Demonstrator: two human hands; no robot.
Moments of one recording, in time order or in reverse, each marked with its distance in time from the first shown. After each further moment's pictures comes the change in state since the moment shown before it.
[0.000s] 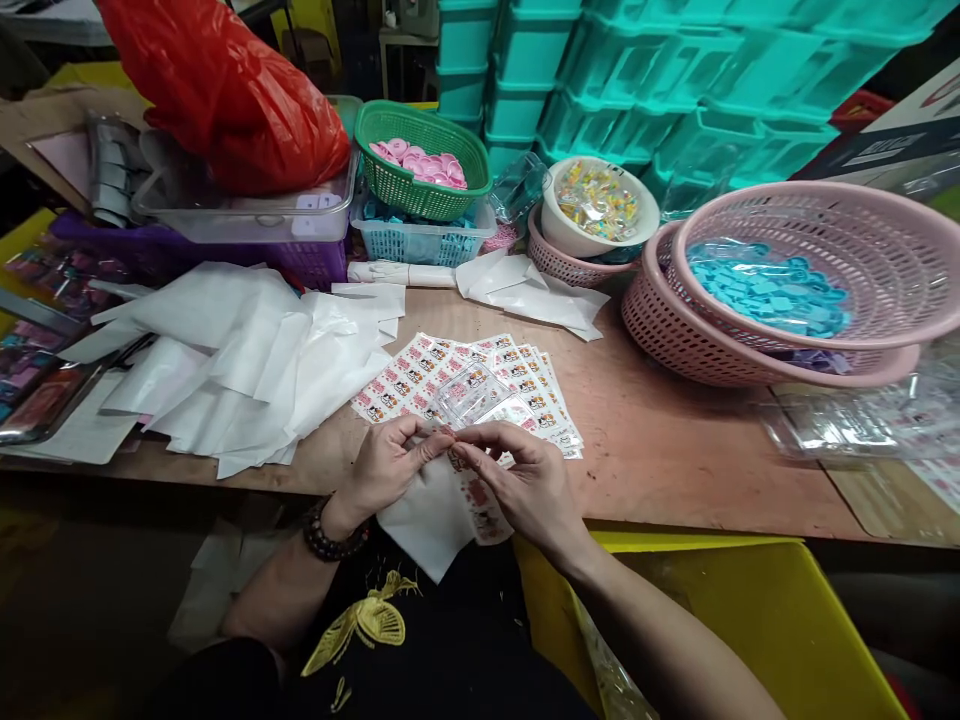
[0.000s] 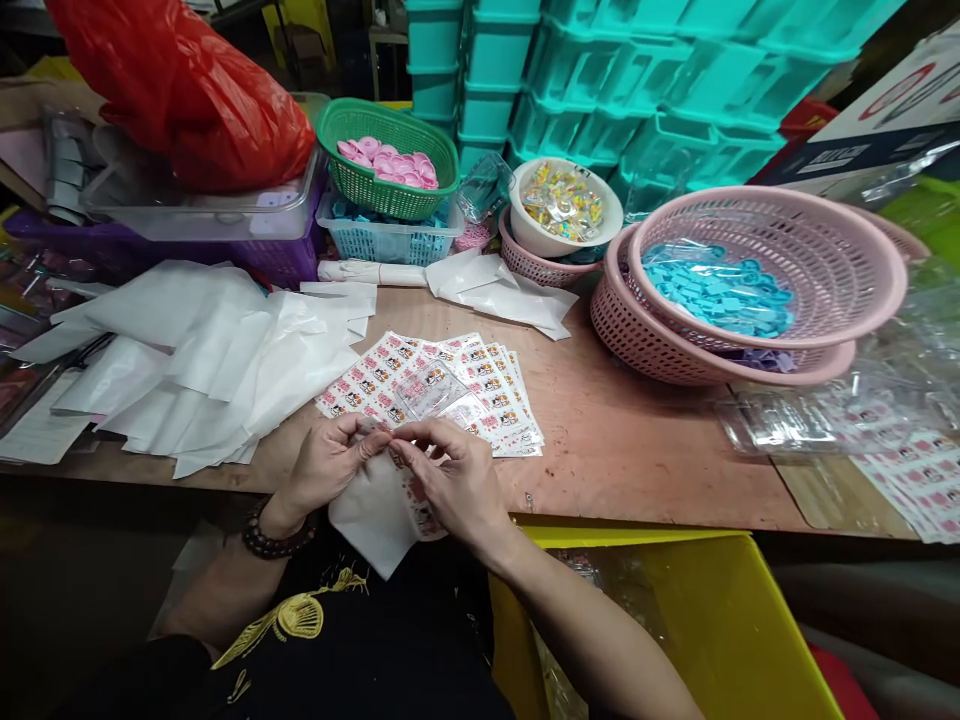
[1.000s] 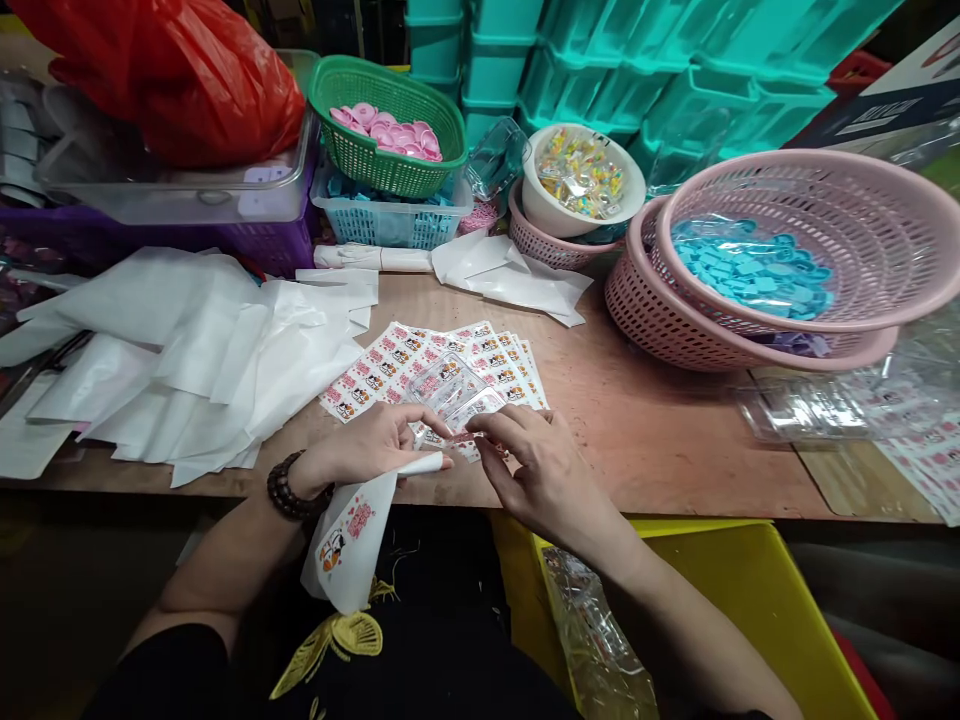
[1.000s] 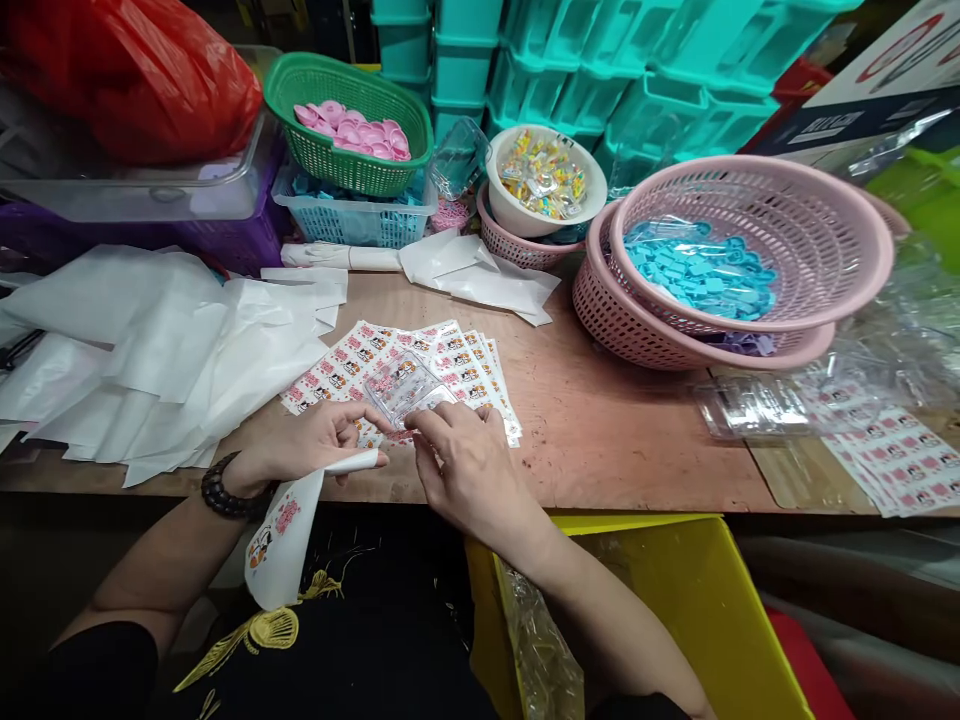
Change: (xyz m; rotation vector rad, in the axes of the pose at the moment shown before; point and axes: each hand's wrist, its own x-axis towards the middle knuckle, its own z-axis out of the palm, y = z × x) left_hand 0.035 0.025 0.002 0.156 -0.543 -0.233; right_hand 0.000 0.005 -0.055 -0.708 -0.218 -0.173
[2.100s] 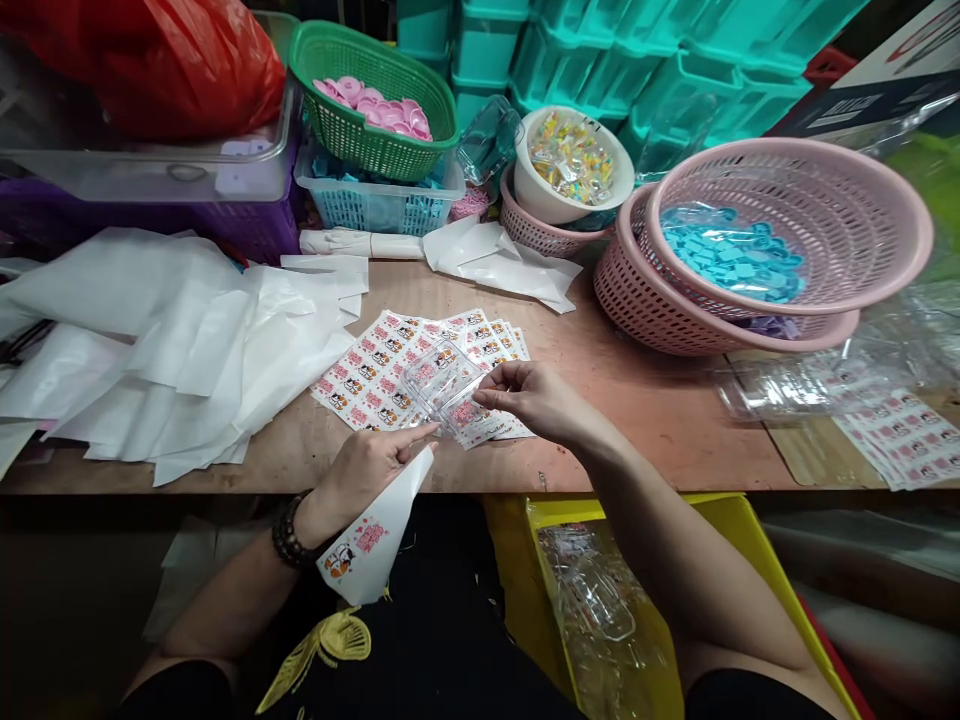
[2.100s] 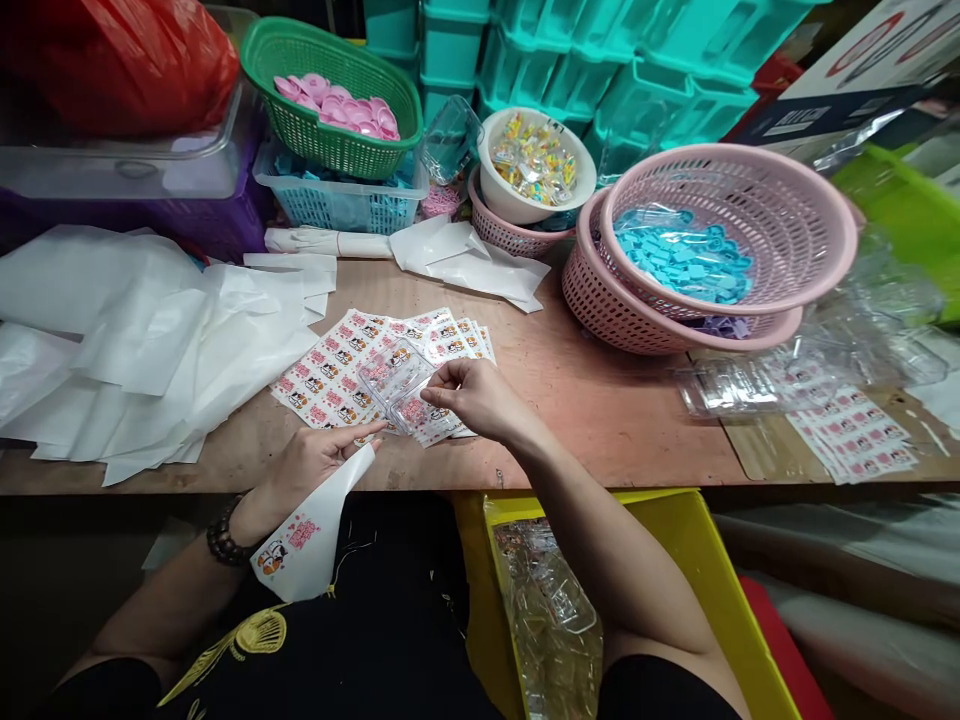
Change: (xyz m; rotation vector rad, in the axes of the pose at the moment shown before) left_hand -0.017 -0.042 0.035 0.390 0.409 0.267; right_hand 0.044 0.049 0.009 0.723 -0.205 0.517
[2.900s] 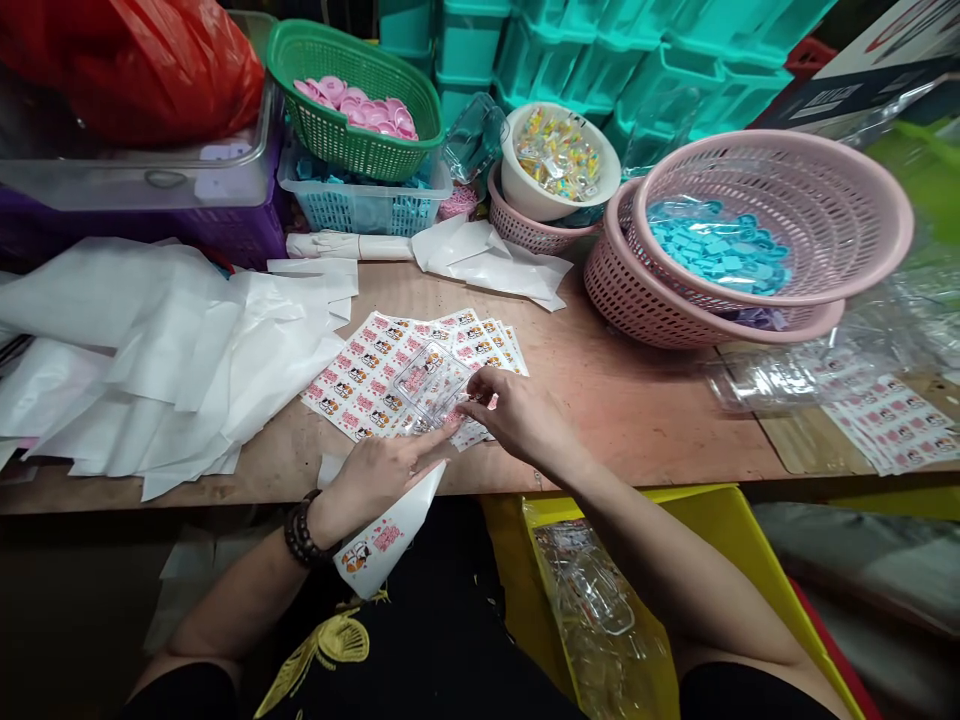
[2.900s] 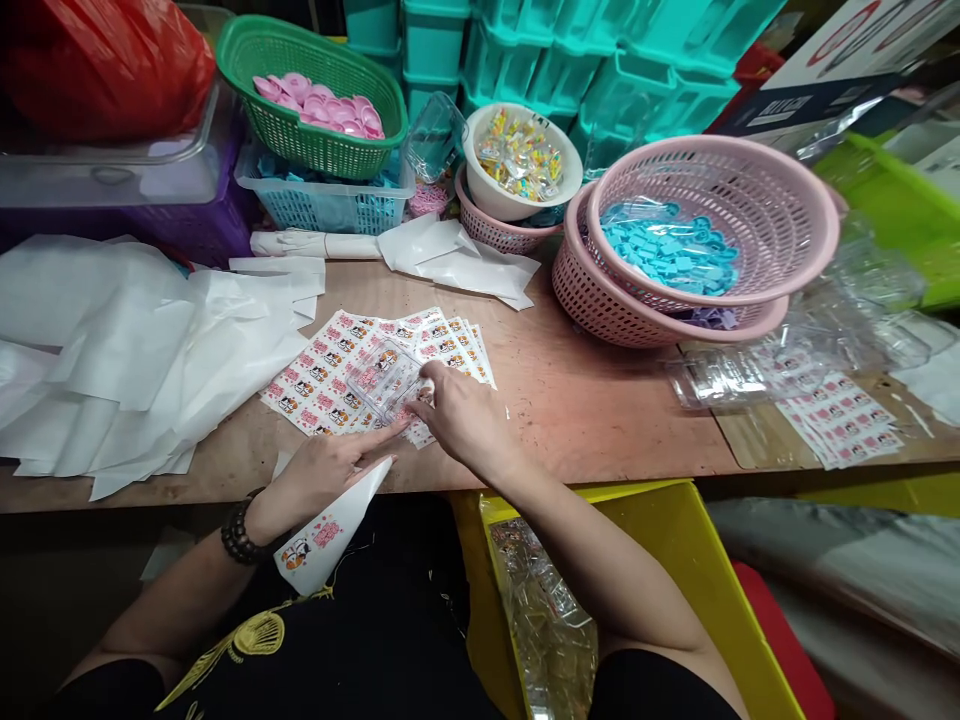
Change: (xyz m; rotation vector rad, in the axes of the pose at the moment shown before) left_hand 0.011 0.001 0.012 0.306 -0.242 0.069; right_hand -0.012 -0.005 0.019 -0.625 0.204 -0.020
